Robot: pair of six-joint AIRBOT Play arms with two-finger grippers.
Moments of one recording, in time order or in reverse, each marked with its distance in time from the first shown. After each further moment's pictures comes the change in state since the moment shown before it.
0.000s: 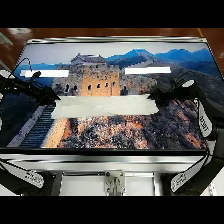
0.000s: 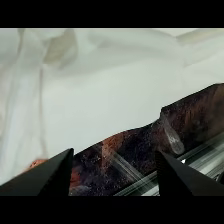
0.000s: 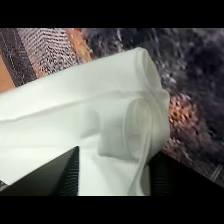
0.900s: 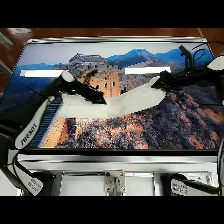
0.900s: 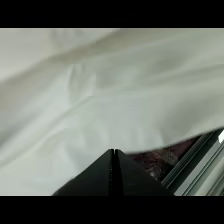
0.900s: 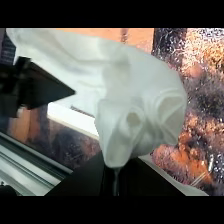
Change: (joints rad) left arm -0.678 -0.048 -0.002 -0.130 0.422 -0.009; right arm 0.088 0.594 -0.002 -0.024 0.259 0.042
